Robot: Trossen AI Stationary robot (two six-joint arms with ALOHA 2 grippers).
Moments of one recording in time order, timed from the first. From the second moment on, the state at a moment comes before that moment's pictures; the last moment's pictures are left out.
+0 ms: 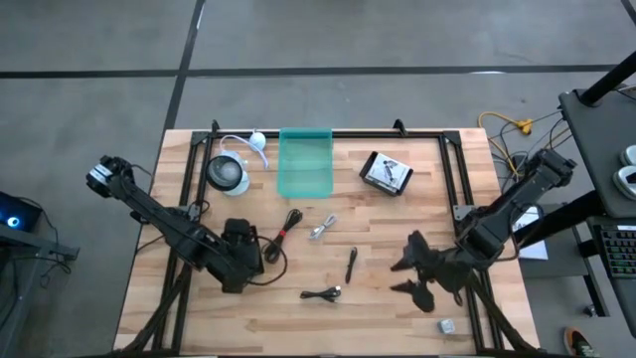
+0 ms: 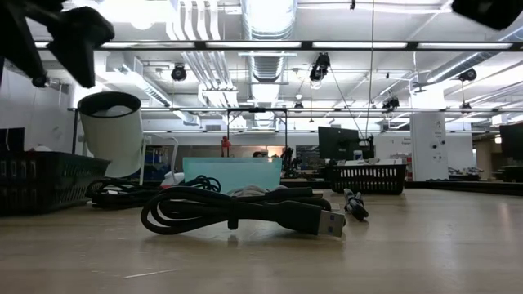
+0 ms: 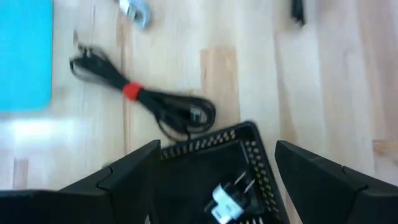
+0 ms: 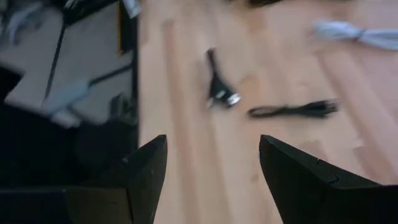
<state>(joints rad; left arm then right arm) -0.62 1.26 1.00 -0.92 -0.34 -0.50 0.74 1.19 0.92 -0.49 0.38 0.91</state>
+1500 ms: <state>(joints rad) -0.62 1.24 0.99 -0.79 -0.38 -0.34 1.14 2.01 1.60 -1.35 0.03 1.26</state>
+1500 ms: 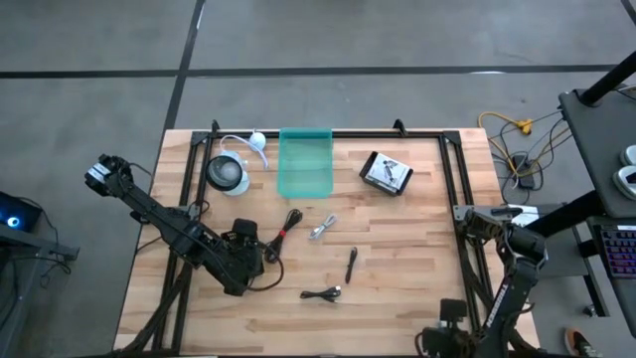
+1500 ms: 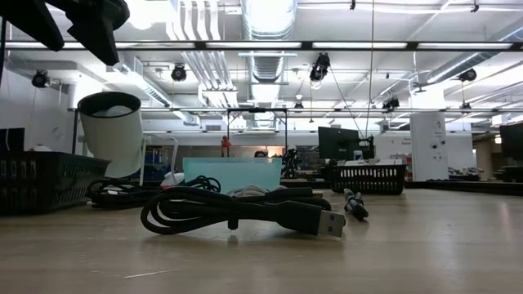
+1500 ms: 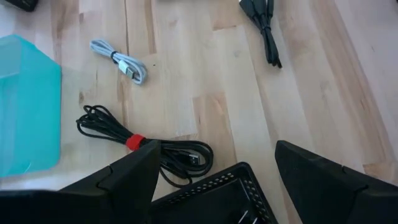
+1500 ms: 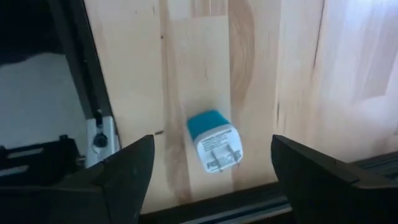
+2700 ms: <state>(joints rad) -0.62 1.24 0.96 -0.79 -0.38 -0.33 1.14 2.01 1.39 -1.16 -0.08 1.06</state>
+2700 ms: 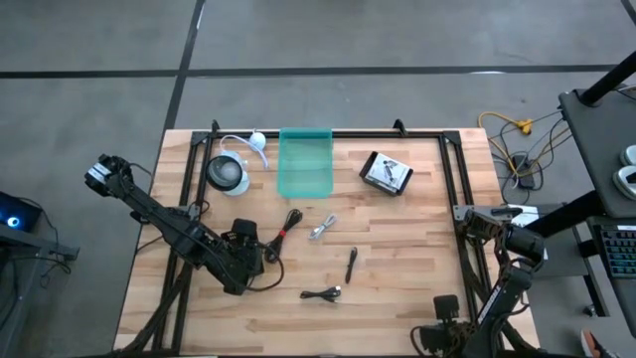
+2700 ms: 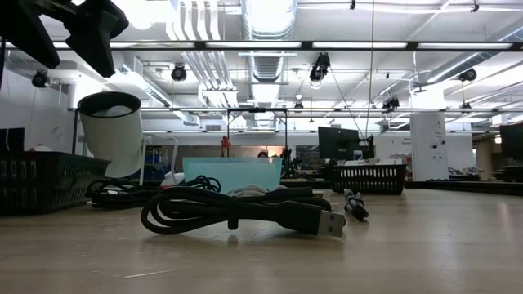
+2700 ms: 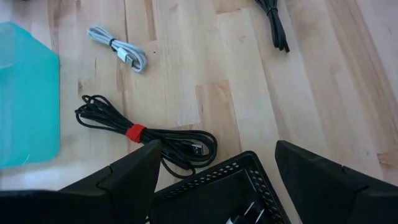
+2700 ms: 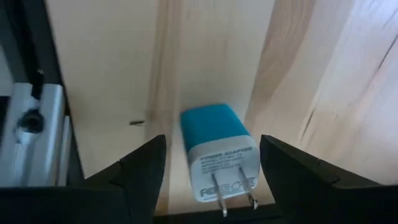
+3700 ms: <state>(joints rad) -0.62 1.24 0.94 -0.47 -0.41 0.00 1.14 1.92 1.38 -1.17 0.84 1.28</state>
